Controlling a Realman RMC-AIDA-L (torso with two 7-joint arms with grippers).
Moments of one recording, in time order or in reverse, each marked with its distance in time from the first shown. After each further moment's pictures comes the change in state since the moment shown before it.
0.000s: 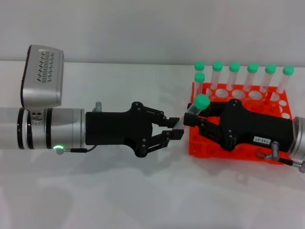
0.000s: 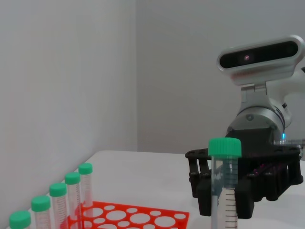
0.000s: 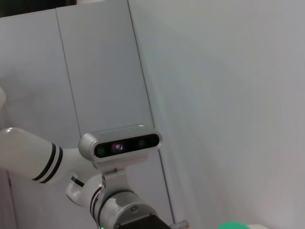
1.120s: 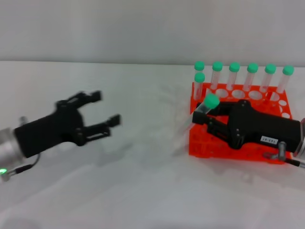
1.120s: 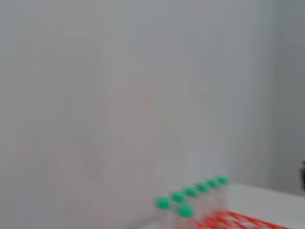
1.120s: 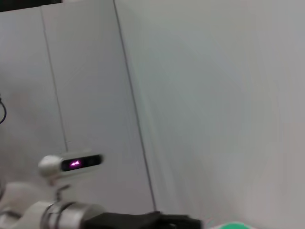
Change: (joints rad) left arm 0.283 0.006 -0.002 -0.072 -0.354 0.005 0.005; right arm -0.025 -0.007 0.020 0.000 0.003 0.016 -0.013
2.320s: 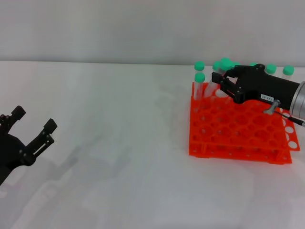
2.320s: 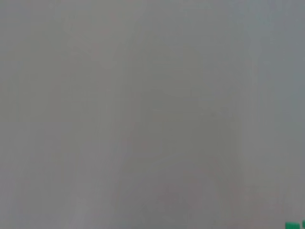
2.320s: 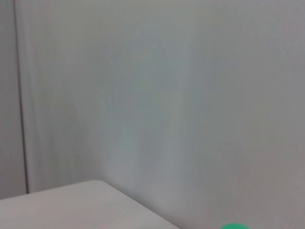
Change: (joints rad) left arm 0.331 -0.003 -0.006 0.269 -0.401 -0.065 0.320; right arm 0.070 -0.013 0.025 -0.052 -0.007 0.444 -0.051
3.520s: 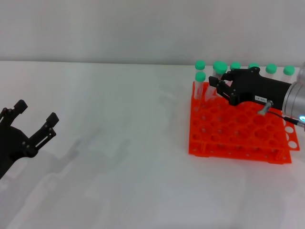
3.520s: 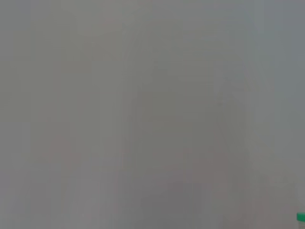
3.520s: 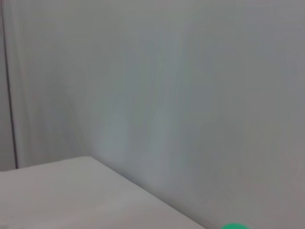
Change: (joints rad) left arm -0.039 0.003 0.000 -0.016 -0.003 -0.053 0.001; right arm 0.026 0.008 -0.024 0.000 -0.044 0.087 0.025
